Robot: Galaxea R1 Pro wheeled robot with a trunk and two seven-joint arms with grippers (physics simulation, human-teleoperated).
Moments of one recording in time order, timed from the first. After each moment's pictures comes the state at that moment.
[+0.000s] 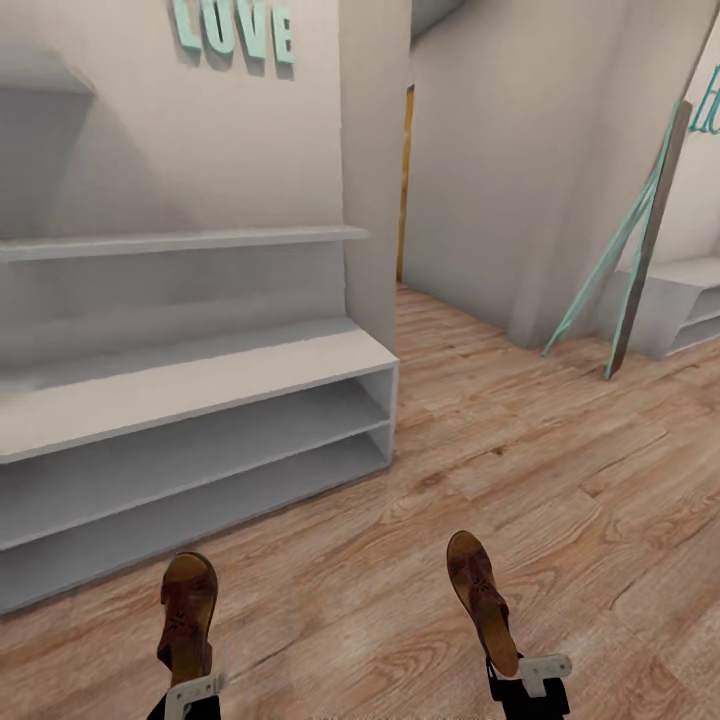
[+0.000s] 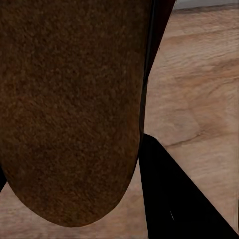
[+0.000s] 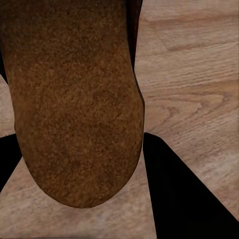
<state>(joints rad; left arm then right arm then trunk) -0.24 -0.01 0.33 -0.36 -0.08 -0.51 -0.07 -0.42 -0.07 0.03 -0.05 0.14 -0.65 -0.13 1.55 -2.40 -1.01</state>
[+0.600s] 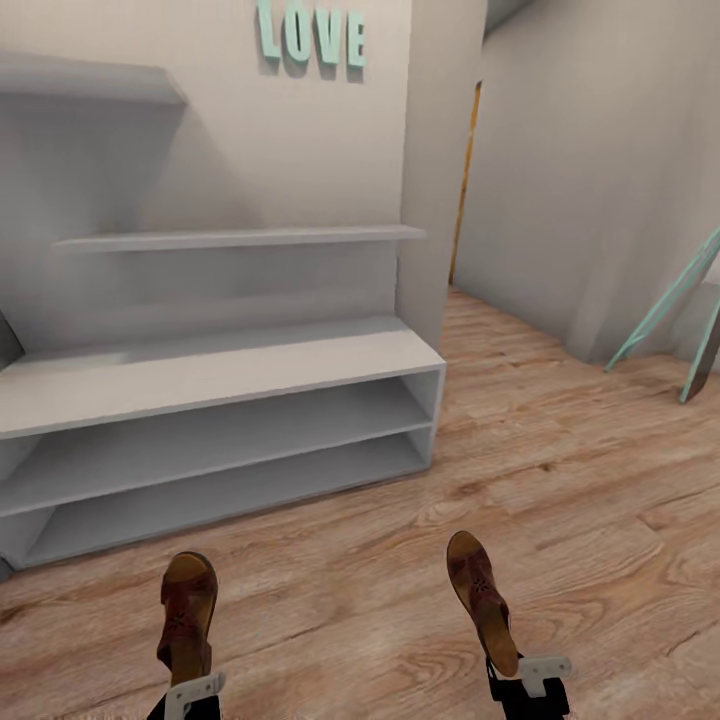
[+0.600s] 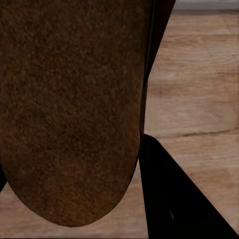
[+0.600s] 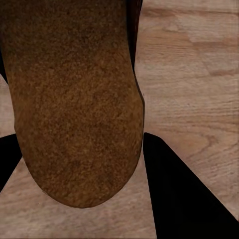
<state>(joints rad) -0.24 -0.01 0.33 -0.36 -0.08 -0.51 -0.07 -0.42 -0.07 0.03 -0.05 0.14 -0.65 -0.13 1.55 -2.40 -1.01</state>
